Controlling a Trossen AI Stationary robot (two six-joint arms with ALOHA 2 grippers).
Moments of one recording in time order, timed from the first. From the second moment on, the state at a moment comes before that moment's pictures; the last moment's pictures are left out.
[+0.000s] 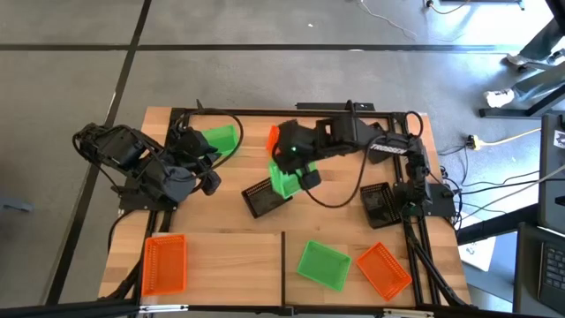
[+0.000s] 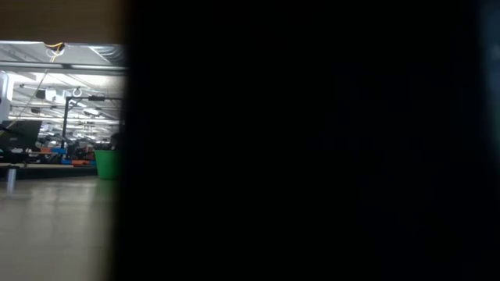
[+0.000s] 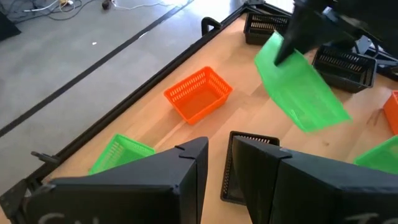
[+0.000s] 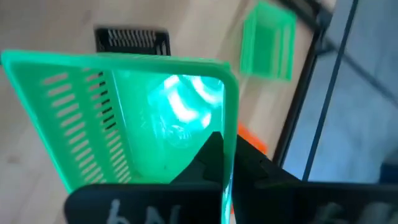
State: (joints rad) left arm -0.48 1.39 1.93 -1.57 -0.87 -0.97; right arm 0.03 2.00 2.35 -1.33 0.20 -0.56
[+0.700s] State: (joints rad) left arm -0.47 1.43 1.93 -1.54 -0.91 -0.82; right arm 0.06 2.00 2.36 -0.89 0.53 -0.42
